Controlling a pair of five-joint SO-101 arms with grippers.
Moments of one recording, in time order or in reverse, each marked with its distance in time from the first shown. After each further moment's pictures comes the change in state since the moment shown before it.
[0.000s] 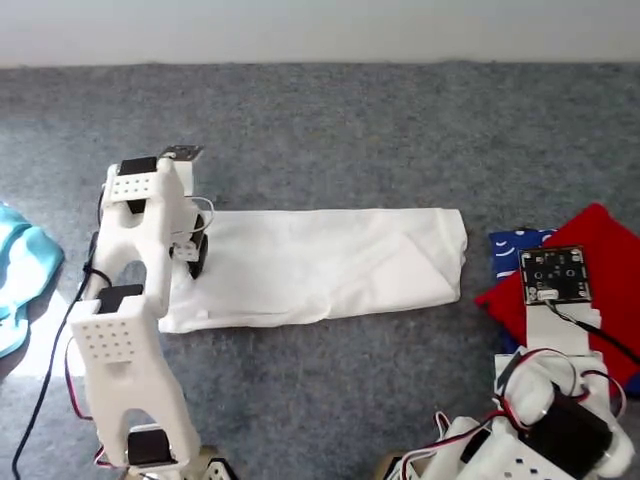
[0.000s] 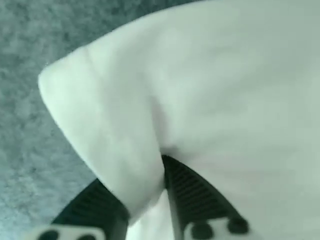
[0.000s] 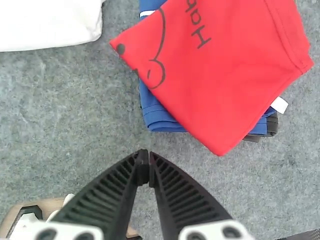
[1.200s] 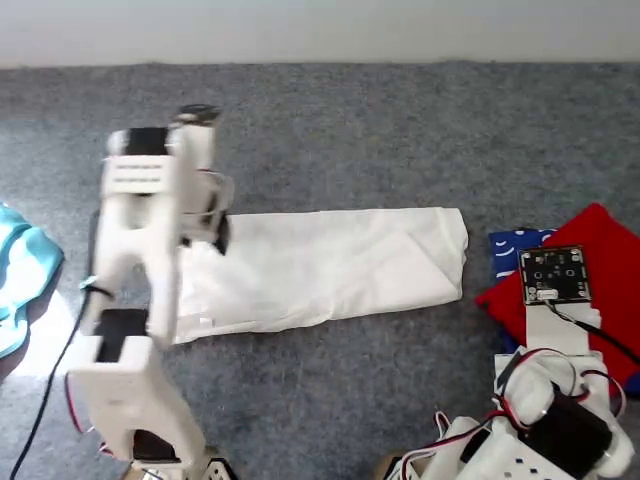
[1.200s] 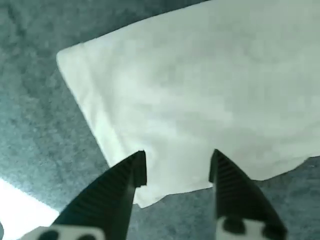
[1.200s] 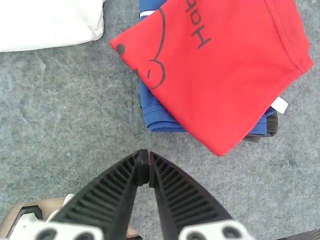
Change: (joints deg) left arm 4.9 -20.7 0.1 12.7 0.3; right arm 0.0 0.0 0.0 0.0 0.0
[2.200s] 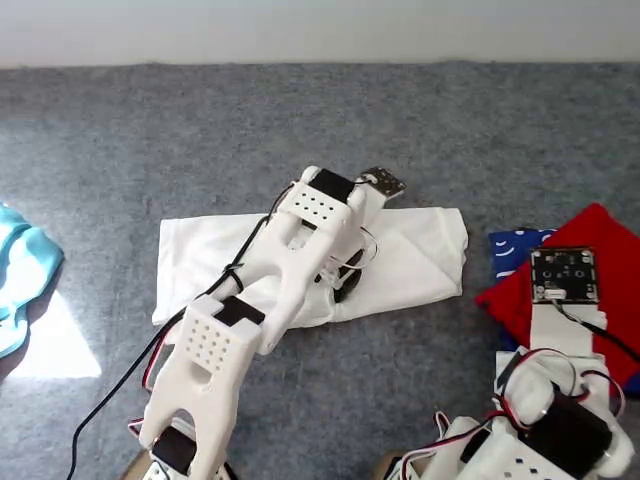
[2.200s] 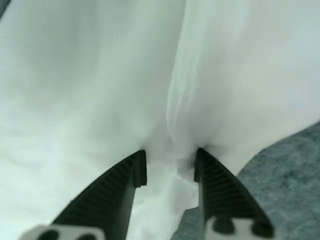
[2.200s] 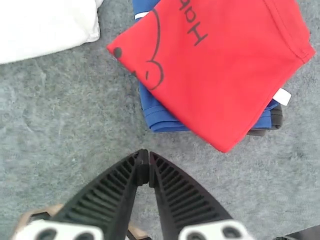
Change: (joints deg) left arm 34.1 26.4 -16.1 -4.0 0.8; right arm 0.0 0.0 0.0 0.0 -2.8
